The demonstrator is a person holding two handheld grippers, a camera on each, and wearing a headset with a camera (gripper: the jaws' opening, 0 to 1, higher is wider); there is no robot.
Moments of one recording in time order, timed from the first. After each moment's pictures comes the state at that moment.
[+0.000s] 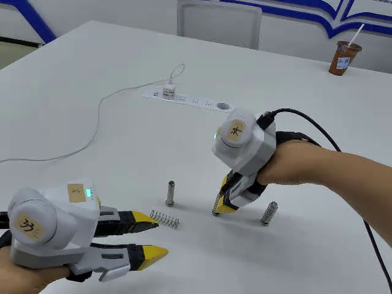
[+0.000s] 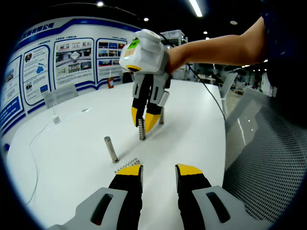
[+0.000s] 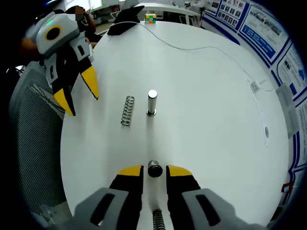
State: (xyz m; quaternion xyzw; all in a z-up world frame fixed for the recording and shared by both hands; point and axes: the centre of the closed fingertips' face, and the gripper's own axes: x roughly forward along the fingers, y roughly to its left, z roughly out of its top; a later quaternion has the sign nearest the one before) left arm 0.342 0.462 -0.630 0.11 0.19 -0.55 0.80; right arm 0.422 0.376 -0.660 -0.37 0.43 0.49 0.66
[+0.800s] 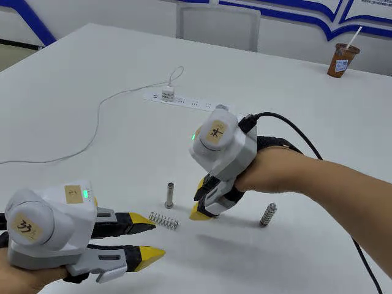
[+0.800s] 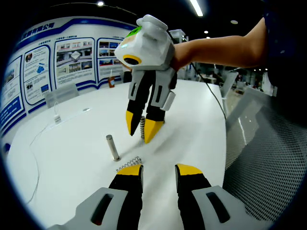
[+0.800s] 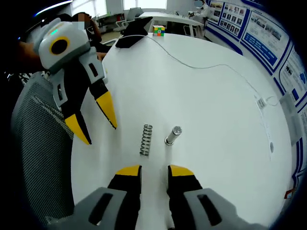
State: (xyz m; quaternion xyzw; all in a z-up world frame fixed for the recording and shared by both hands) left arm 0.342 0.466 -0.631 0.12 0.19 -0.55 0.81; right arm 0.402 0.431 -0.652 -0.34 0.40 0.52 0.67
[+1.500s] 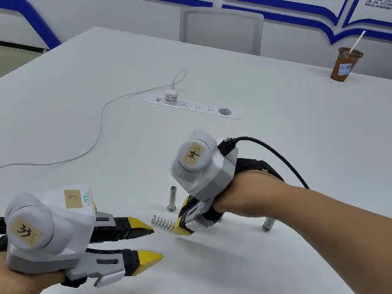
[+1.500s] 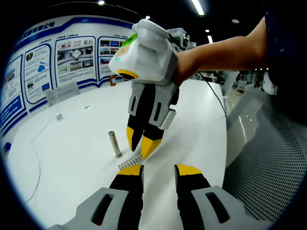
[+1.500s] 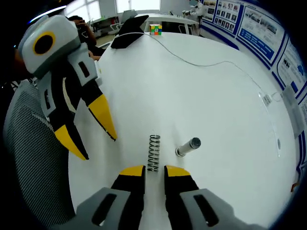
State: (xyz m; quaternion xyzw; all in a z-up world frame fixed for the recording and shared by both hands) left arm 0.343 0.473 -0.634 0.12 0.20 -0.54 0.81; right arm 0.398 0.455 -0.678 -0.32 0.41 0.51 0.68
